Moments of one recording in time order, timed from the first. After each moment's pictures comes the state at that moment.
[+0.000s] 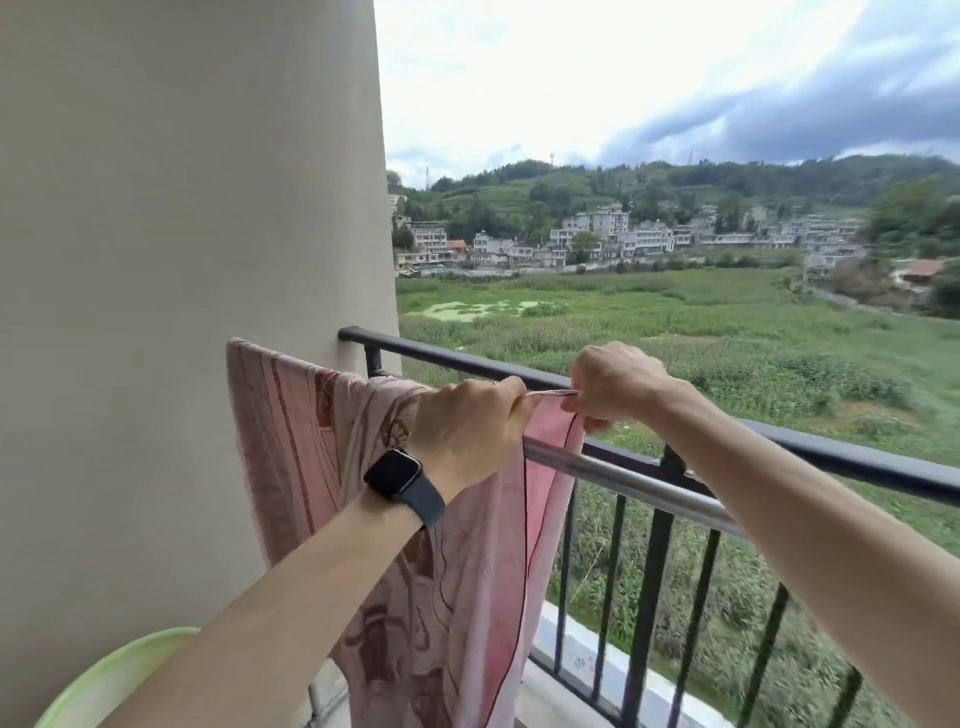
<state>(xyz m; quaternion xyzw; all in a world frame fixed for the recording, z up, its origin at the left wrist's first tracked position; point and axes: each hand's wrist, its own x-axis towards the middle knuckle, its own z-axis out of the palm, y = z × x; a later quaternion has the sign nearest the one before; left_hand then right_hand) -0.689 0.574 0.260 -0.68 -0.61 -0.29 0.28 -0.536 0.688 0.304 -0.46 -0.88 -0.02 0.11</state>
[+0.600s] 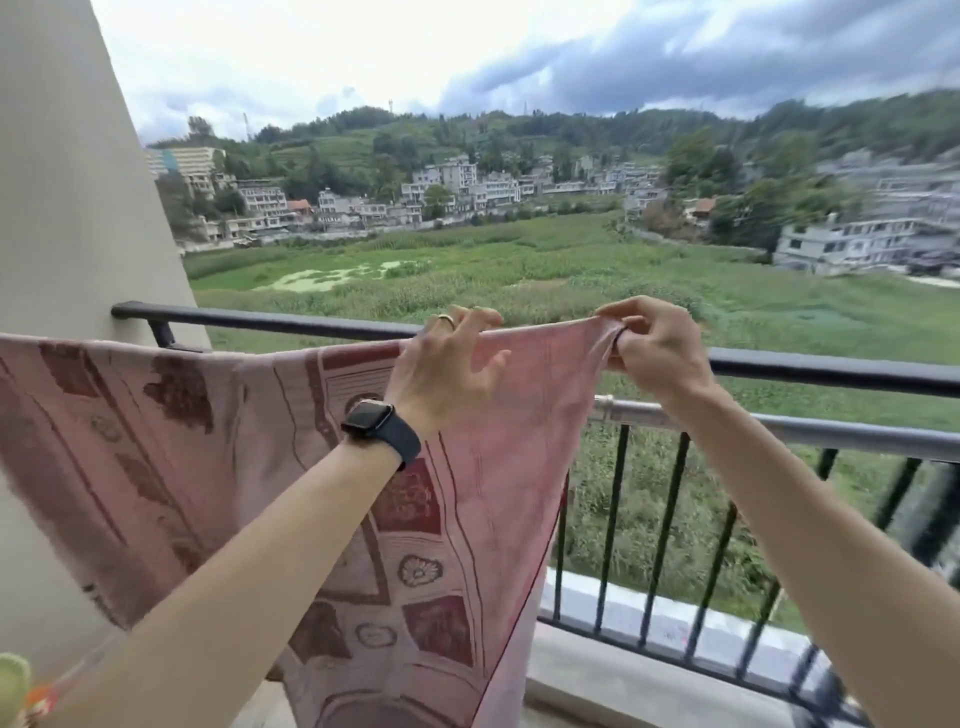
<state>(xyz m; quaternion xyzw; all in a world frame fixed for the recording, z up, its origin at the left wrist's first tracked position) -0.342 0.530 0.249 -0.77 -0.53 -0.34 0.09 -0.109 0.545 0.261 -0.49 -0.63 0.28 0.53</state>
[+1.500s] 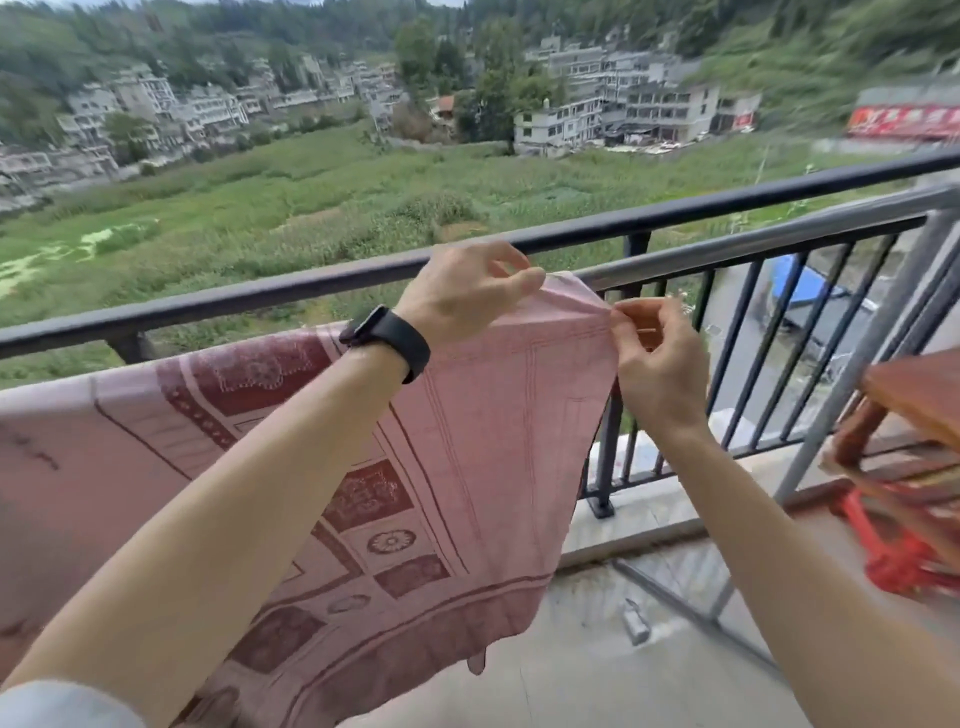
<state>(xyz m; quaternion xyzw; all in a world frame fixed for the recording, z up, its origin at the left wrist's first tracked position) -0.047 0.531 0.237 -0.90 -0.34 -0.22 -0.15 0.109 0.412 0.140 -0.64 -0.40 0.02 0.66</state>
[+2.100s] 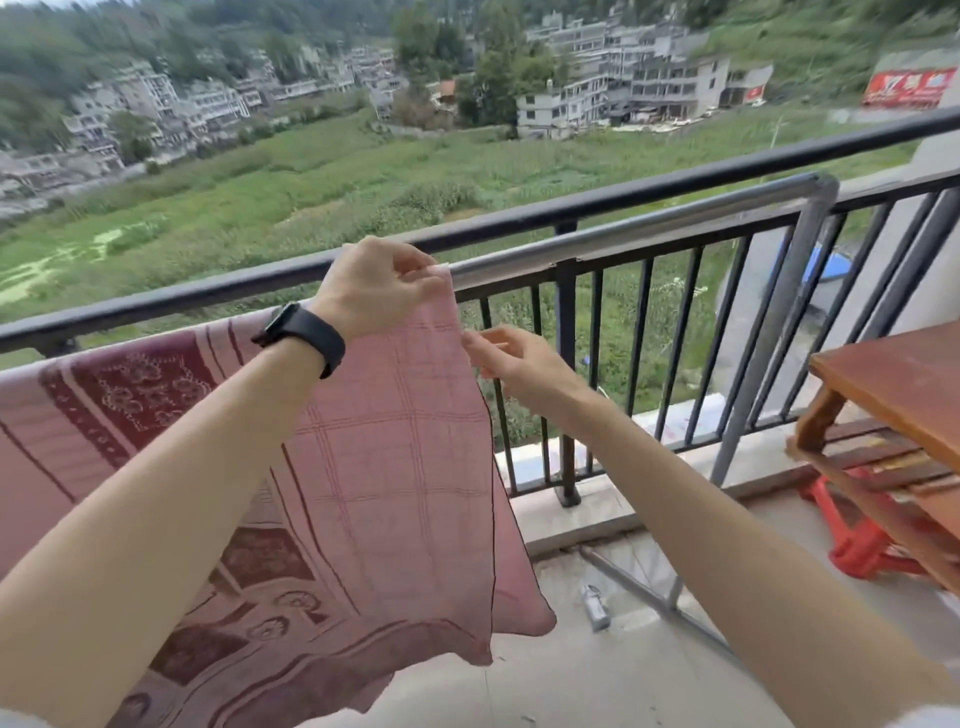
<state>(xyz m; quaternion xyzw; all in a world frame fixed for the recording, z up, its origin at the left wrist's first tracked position) 0.048 0.504 0.227 -0.87 -0.42 -0.24 -0.12 0.202 0.400 0.129 -0.59 -0.54 0.36 0.48</state>
